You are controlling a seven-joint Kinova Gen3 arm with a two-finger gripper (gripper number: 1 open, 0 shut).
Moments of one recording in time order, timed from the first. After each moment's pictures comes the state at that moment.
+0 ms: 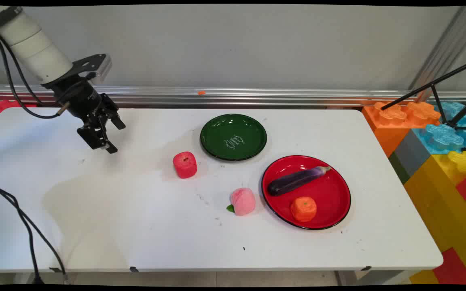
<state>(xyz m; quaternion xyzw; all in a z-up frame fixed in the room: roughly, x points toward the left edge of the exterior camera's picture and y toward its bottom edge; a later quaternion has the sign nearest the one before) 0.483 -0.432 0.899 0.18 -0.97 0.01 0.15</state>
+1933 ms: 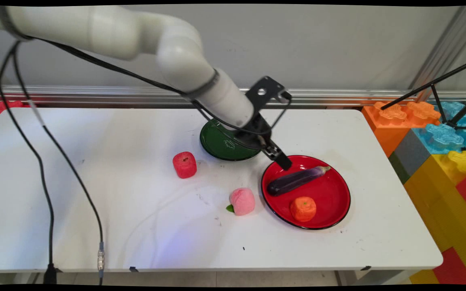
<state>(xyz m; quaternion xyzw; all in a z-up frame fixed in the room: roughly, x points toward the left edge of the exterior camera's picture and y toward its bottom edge) 0.111 -0.478 0.832 0.38 -0.88 0.04 0.28</state>
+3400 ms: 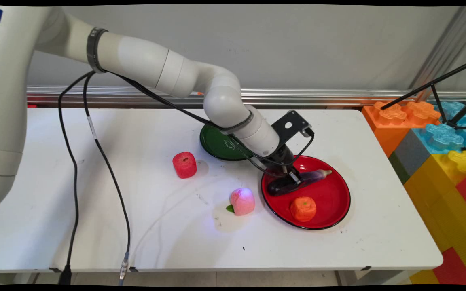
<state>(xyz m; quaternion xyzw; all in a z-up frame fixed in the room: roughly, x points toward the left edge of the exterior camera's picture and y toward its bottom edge) 0.058 -0.503 0.745 0.33 -0.90 0.03 0.28</state>
